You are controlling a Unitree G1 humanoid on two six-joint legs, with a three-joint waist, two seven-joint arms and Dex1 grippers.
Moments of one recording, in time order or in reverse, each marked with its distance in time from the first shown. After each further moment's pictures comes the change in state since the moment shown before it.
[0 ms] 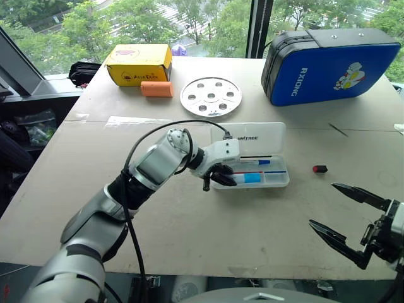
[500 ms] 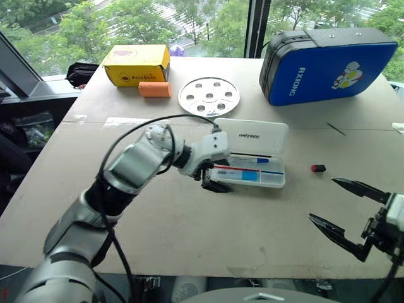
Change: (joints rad) left arm 0.127 0.111 0.265 -0.248 -0.187 0.142 -0.011; right arm -0.141 -0.142 0.018 0.012 -0.034 0.131 -0.084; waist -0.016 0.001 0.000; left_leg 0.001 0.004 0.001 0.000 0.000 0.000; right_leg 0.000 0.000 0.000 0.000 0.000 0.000
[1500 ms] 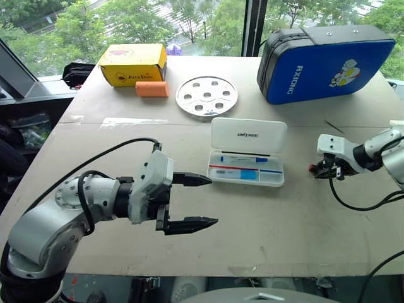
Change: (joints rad) left arm 0.598 0.120 0.556 -0.437 -0.517 -0.087 0.180; right arm -1.205 -0.261 0.962 1.067 -0.603 0.131 0.486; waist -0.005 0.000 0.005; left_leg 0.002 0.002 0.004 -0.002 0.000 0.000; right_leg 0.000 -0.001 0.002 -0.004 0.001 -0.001
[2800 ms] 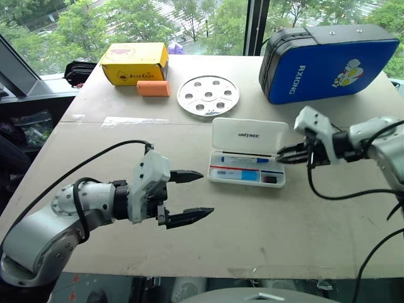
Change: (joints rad) left arm 0.110 0.050 0.007 -0.003 -0.020 -0.069 0.157; right arm -0.065 0.155 -0.277 -0.409 0.343 0.573 -0.146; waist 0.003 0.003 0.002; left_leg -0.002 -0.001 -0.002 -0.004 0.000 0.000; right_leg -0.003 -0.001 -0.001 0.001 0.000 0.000
